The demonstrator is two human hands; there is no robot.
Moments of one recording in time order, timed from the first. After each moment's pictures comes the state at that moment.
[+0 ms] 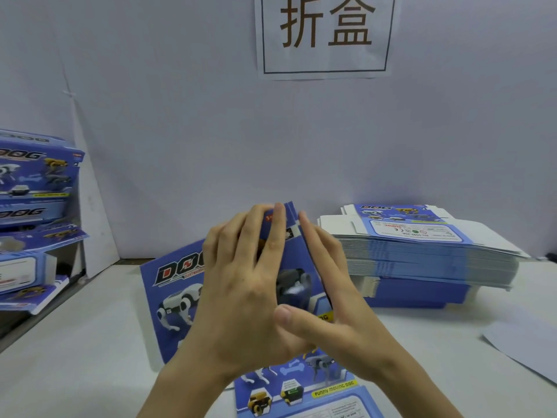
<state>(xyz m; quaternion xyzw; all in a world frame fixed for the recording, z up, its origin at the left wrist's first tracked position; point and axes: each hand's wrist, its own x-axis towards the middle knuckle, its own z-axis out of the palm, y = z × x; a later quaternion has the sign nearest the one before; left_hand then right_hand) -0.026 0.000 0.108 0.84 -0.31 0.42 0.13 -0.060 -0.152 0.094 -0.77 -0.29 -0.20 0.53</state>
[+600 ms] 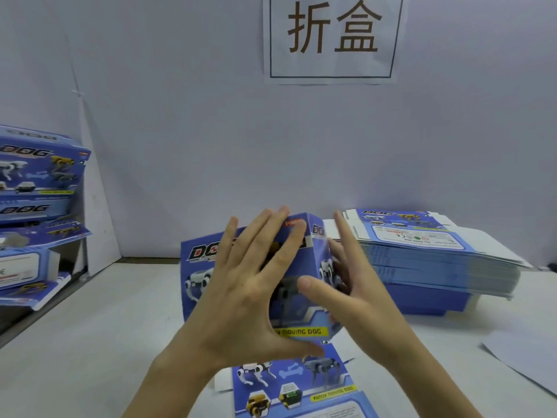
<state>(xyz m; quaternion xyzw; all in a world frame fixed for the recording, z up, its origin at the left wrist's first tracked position) -0.013 0.010 0.106 0.82 -0.42 0.36 0.11 -0.054 -0.160 0.102 -0.70 -0.20 -0.16 0.67</state>
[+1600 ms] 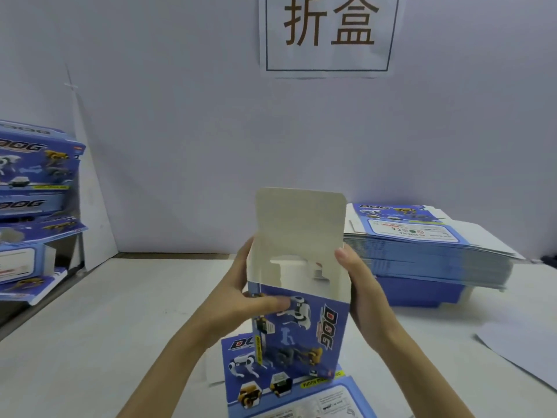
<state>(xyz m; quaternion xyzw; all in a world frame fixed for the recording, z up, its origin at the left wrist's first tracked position) 0.031 0.012 0.059 0.69 -0.29 -0.10 0.65 -0.018 -0.189 0.069 -0.66 -0.11 -0.13 0.73</state>
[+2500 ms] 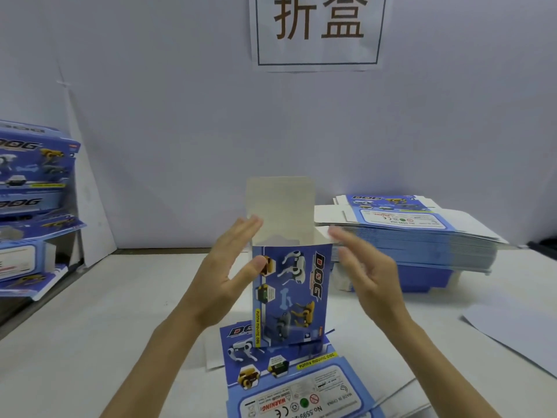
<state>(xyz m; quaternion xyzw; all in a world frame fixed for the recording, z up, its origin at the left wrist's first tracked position) 0.028 0.022 0.070 0.80 -0.35 0.19 0.44 -0.017 -0.220 0.053 -0.77 -0.15 -0.41 0.47</state>
